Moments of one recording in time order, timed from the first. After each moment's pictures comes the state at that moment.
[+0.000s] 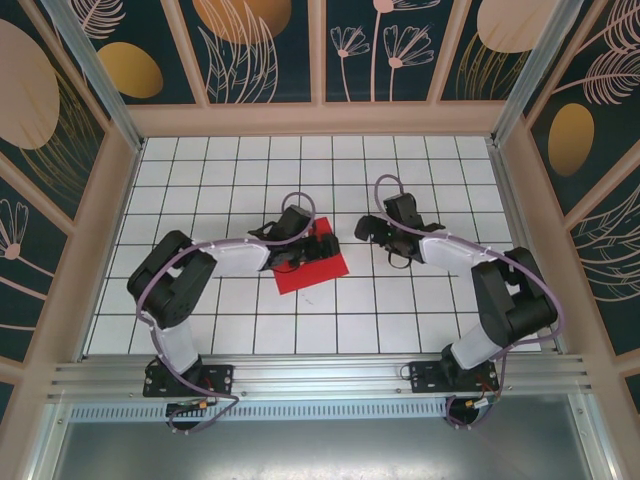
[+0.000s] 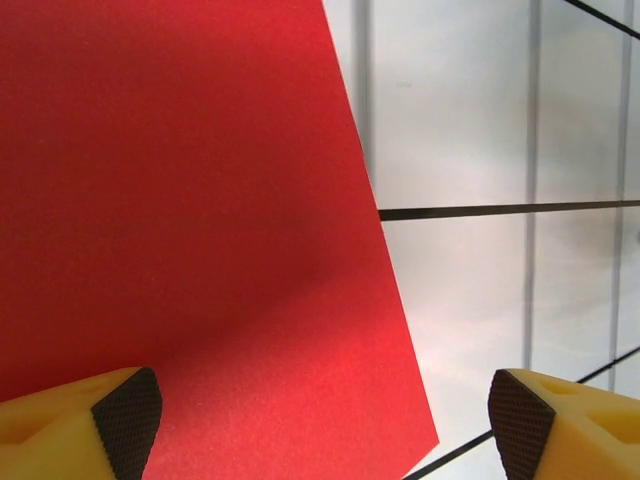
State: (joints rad) left arm -0.72 1.85 1.00 -0.01 0.21 -0.88; right arm 0.42 1.54 0.80 -0.18 -0.04 0.70
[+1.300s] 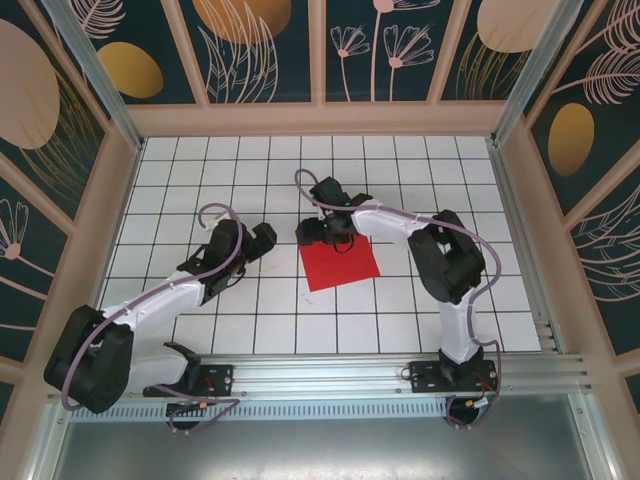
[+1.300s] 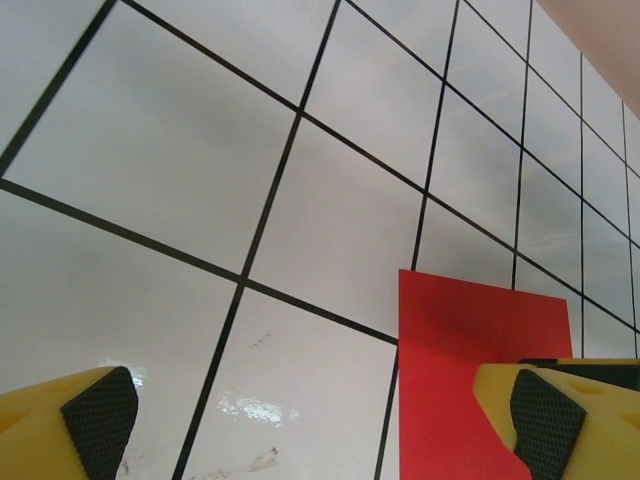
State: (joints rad) left arm -0.49 1.23 0.55 -0.01 -0.14 -0.95; right arm 0.72 2.02 1.43 -0.51 -0.14 0.49
